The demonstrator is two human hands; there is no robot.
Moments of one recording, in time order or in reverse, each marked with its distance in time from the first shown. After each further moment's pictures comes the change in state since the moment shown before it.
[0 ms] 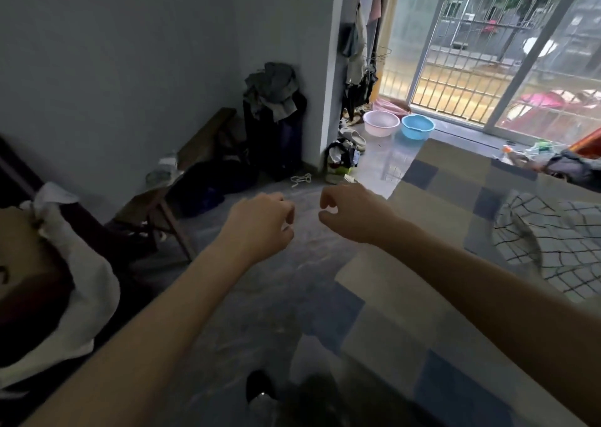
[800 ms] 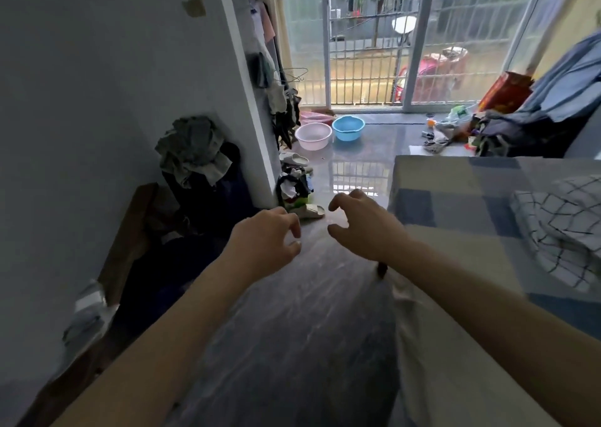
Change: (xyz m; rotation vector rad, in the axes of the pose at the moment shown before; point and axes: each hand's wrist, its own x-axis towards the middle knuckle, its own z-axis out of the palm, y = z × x) left_hand 0.338 -0.122 0.023 -0.137 -0.111 0.361; right_hand 0.259 0.086 -0.011 0.168 0.200 0.474
